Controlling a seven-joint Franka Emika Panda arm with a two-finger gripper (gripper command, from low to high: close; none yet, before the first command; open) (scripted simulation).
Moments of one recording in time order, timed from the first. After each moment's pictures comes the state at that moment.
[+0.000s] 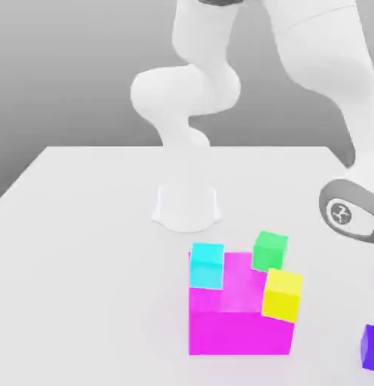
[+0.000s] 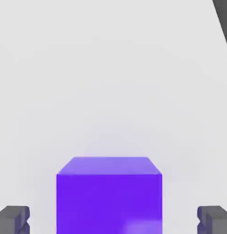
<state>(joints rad) 0.41 0.53 0.18 -2.21 -0.22 2.73 0.31</state>
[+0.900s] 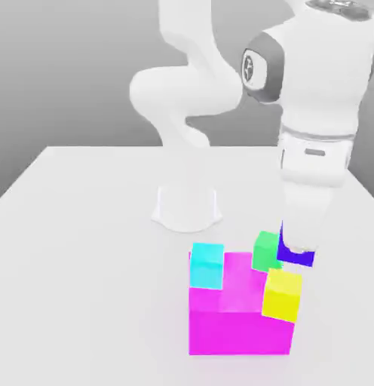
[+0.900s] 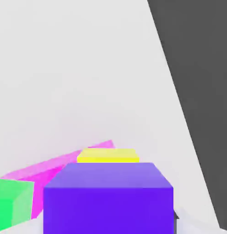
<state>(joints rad) 0.22 -0.10 0.12 -2.52 0.02 2.41 -0.16</state>
